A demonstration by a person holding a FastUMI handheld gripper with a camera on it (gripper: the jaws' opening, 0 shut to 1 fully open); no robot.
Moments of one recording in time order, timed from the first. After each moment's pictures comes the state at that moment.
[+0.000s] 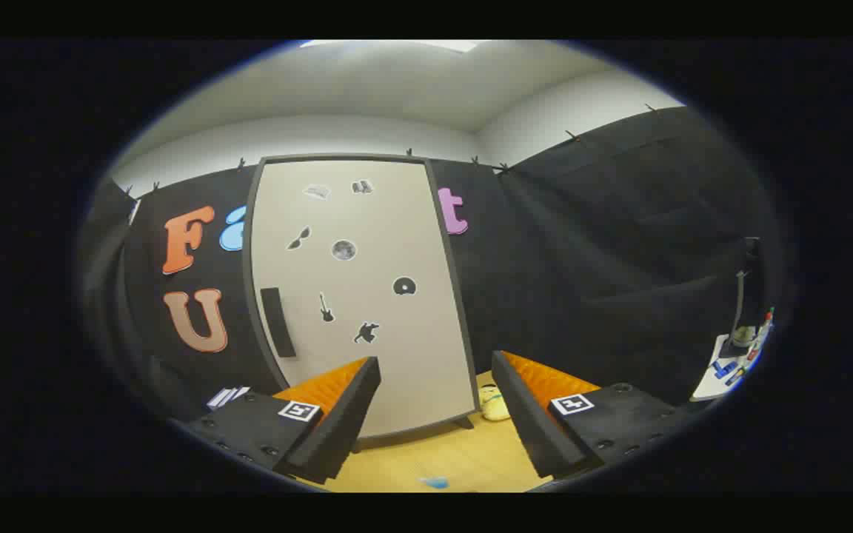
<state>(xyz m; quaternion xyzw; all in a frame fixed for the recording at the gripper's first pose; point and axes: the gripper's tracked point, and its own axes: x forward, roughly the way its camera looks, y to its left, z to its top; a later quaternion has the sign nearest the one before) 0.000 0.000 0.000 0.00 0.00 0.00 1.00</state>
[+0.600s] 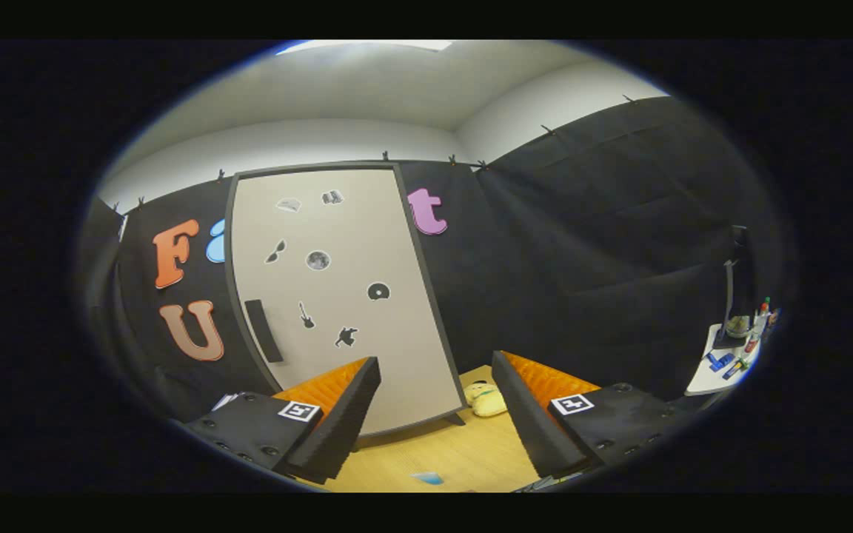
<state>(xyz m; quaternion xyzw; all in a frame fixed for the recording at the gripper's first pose) -0.021 -0.039 0.012 0.03 0.02 -0.01 1.00</state>
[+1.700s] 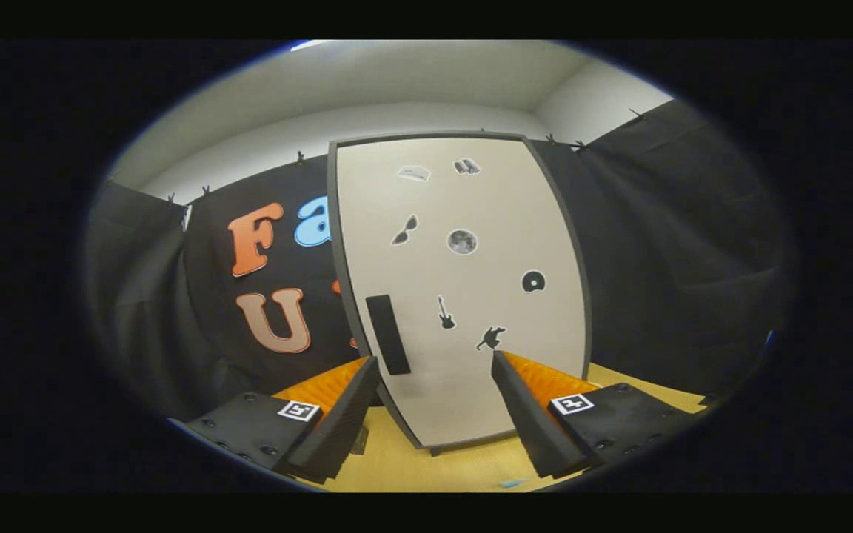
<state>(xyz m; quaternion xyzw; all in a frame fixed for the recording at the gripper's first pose) 0.070 0.169 0.006 0.02 0.05 0.17 0.98</state>
